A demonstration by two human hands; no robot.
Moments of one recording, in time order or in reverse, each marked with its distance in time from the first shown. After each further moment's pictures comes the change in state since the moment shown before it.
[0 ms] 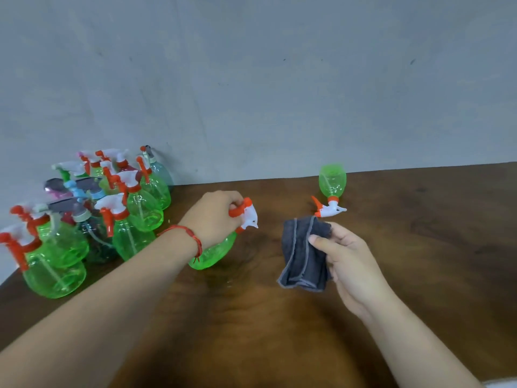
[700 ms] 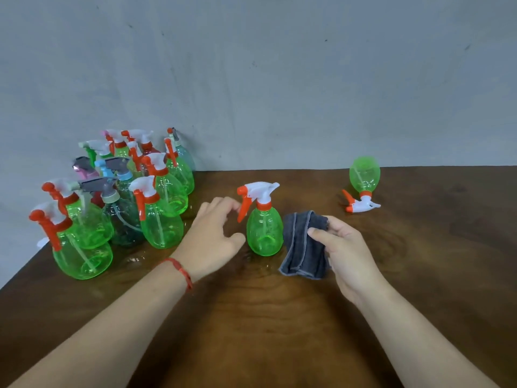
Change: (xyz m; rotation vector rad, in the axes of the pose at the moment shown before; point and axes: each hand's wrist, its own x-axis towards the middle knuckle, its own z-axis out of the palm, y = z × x) left_hand -0.069 -0.068 0.002 -0.205 0.015 -0.052; right_hand 0.030 0.027 0.069 -0.119 -0.030 0.020
